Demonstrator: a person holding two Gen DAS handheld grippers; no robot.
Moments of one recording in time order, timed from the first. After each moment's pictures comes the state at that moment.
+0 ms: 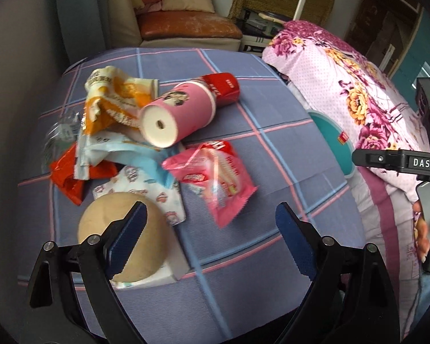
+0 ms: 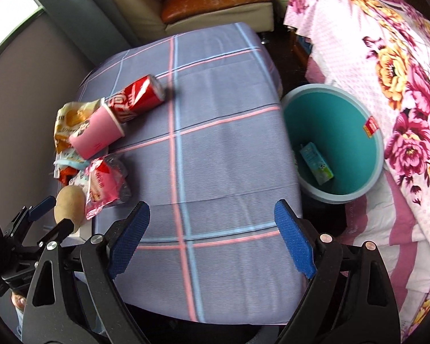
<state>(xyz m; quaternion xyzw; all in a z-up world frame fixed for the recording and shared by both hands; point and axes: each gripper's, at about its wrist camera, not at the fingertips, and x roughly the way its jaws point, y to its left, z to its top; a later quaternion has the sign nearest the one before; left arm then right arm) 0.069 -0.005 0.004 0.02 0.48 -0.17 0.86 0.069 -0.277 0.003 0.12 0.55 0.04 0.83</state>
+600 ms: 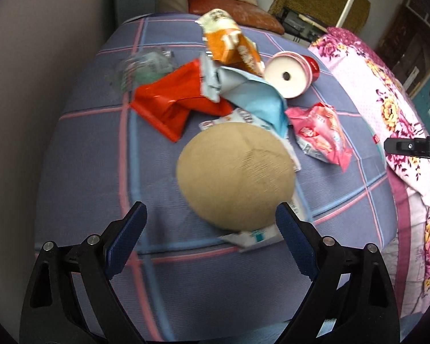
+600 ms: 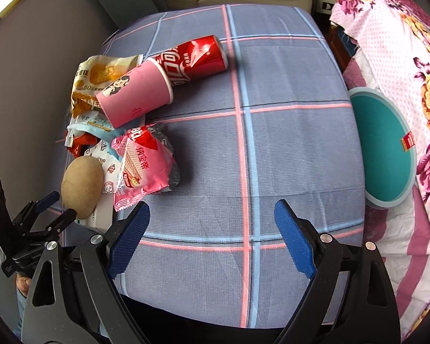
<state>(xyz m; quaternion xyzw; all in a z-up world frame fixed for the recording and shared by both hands) 0.059 0.120 -0.046 -0.03 0.51 -0.12 0.85 0.090 -0.190 -0.016 0.07 0.58 0.08 0.80</state>
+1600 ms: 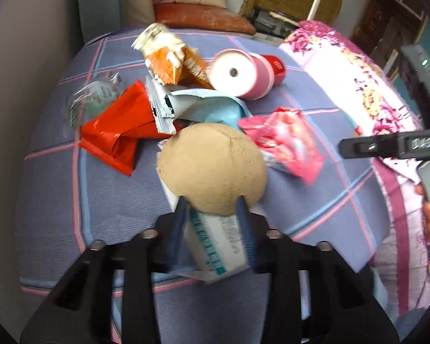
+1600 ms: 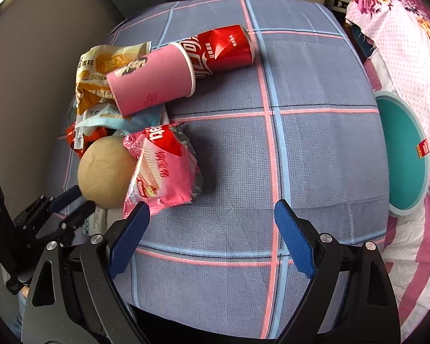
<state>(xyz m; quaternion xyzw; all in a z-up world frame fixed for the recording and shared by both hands) 0.077 0.071 -0.036 0.00 0.49 -0.19 0.85 0.105 -0.170 -0.032 0.08 0.59 0.09 0.80</state>
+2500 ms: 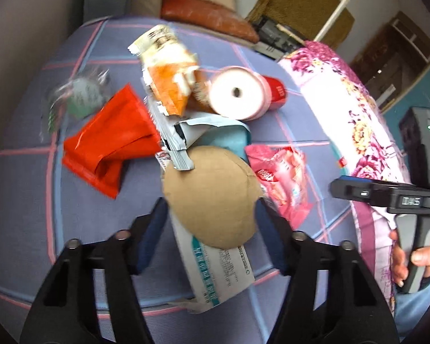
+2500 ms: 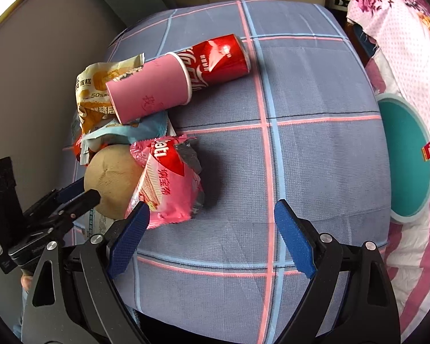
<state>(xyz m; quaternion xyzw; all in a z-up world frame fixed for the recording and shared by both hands) 0.117 0.064 -0.031 -0.10 0.50 -0.21 0.83 0.118 -0.184 -0.029 0.10 0.59 0.10 0.80</state>
